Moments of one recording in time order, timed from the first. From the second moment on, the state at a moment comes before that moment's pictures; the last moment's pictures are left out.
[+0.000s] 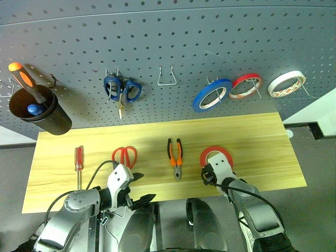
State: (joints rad) left arm 0.22 0.60 -0.09 -0.38 -0.34 0.41 -0.84; right arm 0.04 -0.31 0.16 -0.22 -0.03 0.66 0.32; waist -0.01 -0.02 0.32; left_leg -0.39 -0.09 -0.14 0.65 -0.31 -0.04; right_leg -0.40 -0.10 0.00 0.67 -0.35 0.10
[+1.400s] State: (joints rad) left arm 0.16 0.60 -0.04 -0.30 -0.39 0.33 -0.92; right arm 0.27 -0.23 -0.34 -0.78 0.39 0.33 0.24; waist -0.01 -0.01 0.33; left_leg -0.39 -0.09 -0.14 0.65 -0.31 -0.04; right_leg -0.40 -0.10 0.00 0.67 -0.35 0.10
